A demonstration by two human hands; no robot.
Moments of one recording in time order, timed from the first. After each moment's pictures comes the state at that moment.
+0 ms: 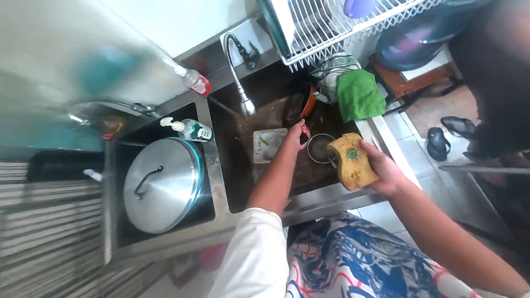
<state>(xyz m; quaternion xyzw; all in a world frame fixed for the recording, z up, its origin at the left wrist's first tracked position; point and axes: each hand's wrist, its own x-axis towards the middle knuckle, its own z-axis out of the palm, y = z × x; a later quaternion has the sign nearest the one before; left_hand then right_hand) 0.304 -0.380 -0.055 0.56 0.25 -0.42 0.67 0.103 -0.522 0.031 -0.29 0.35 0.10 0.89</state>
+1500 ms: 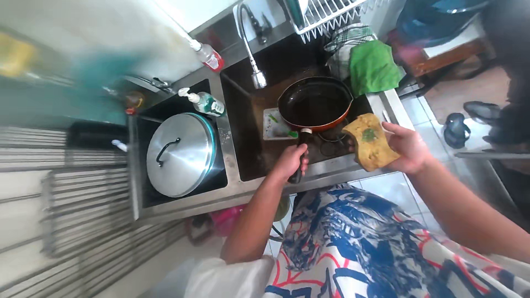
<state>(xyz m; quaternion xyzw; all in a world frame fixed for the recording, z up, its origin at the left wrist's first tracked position) 0.168 -0.271 0.074 0.69 0.14 -0.48 0.52 0.065 -0.542 0.026 -0.24 0.21 0.18 0.93</state>
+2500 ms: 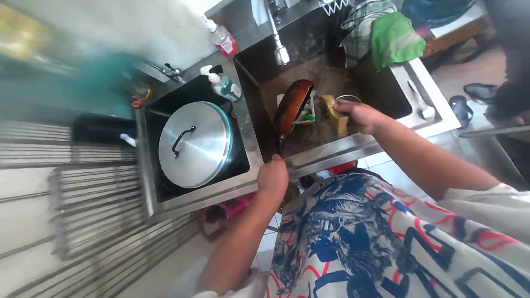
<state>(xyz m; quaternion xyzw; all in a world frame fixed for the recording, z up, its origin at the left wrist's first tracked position) 0.130 -0.138 0.101 0.91 -0.07 -0.37 -0.16 0.142 -0.401 0.022 -0.57 0.28 0.19 0.75</state>
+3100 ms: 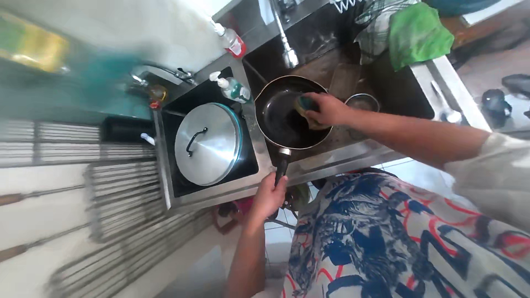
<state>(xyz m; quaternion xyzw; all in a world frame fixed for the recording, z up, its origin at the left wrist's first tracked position) 0.117 -0.066 0.106 0.83 0.04 -0.40 0.38 0.226 -0.357 0.014 -0.87 0.01 0.13 0.47</state>
